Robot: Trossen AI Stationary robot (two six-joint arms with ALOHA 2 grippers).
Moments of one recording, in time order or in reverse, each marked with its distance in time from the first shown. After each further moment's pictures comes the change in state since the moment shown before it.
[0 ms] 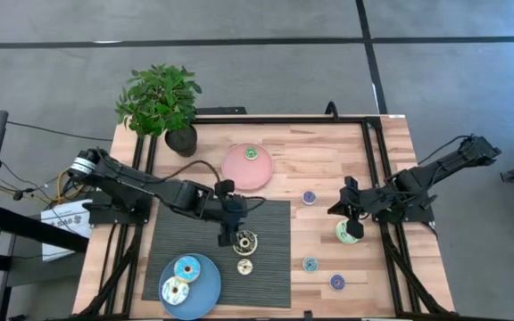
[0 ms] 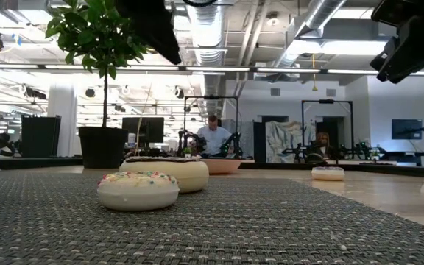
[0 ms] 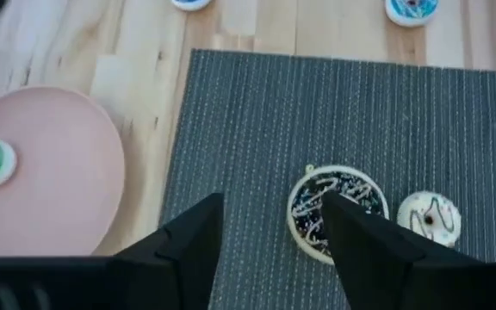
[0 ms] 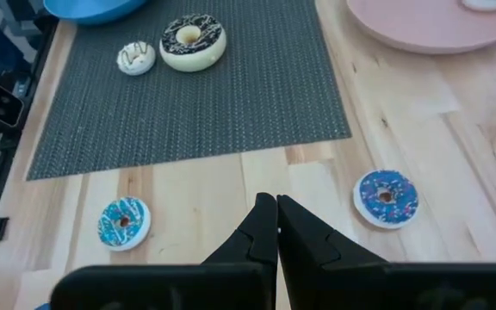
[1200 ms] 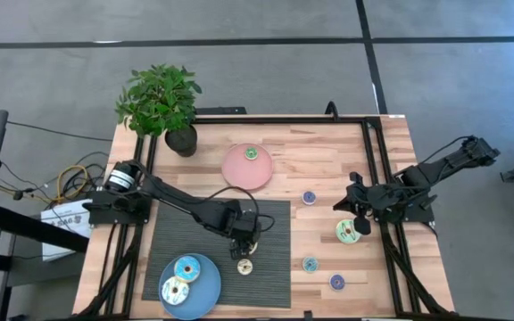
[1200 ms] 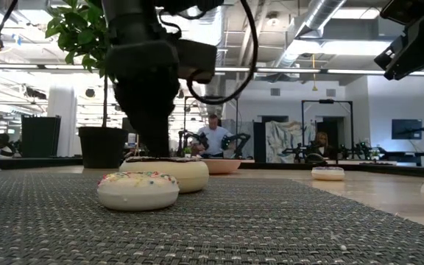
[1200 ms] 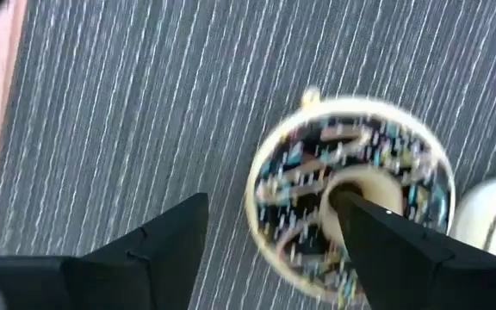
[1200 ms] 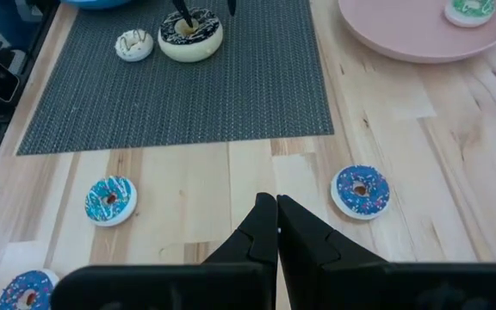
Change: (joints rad) left arm -0.010 0.328 0.000 0.038 0.125 -0.217; right arm -0.001 -0.105 0.000 -0.101 0.004 -0.082
